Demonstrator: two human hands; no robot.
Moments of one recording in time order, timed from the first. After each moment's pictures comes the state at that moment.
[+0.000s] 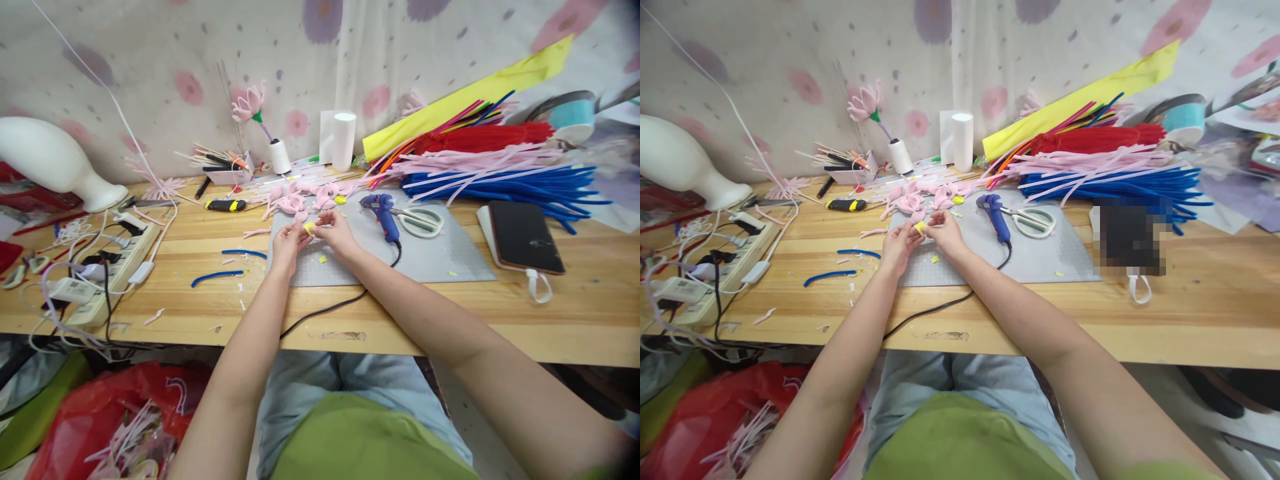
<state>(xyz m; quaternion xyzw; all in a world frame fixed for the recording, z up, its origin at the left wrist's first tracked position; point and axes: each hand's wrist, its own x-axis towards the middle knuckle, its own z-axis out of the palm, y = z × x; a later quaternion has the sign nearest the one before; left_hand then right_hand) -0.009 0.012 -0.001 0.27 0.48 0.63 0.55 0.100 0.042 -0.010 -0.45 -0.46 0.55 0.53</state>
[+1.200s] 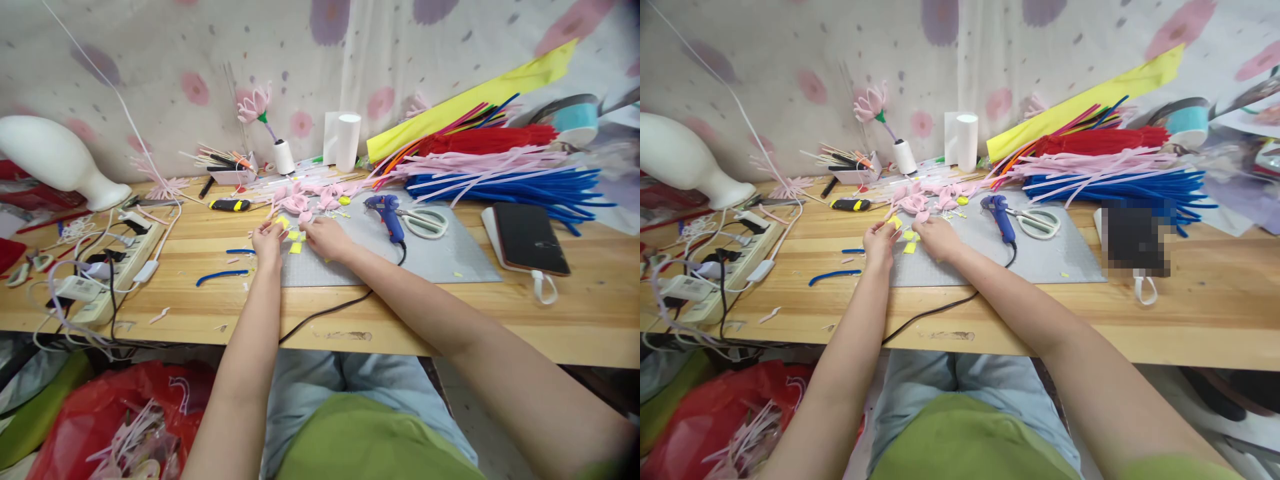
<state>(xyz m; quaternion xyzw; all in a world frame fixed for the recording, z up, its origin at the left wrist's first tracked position) -0.050 0.029 0.001 0.19 0.54 0.72 0.40 0.095 0.048 -0.002 -0.39 -0.88 0.13 0.22</state>
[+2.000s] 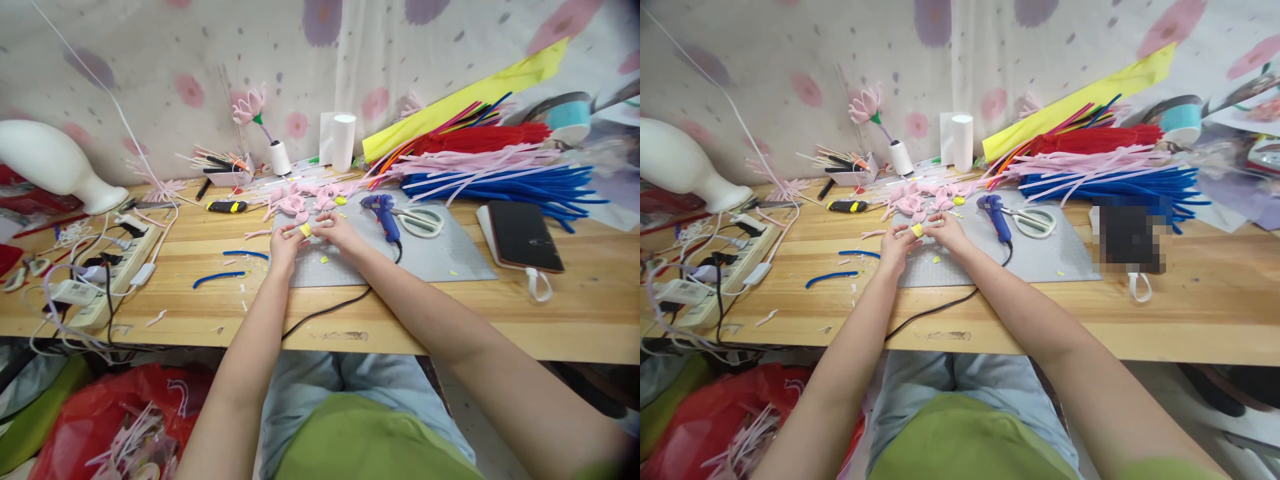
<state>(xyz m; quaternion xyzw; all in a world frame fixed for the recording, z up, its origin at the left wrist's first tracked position) -0.015 0.012 0.001 0.28 0.54 0.62 0.50 0.109 0.041 0.004 -0.47 -0.50 0.58 0.43</state>
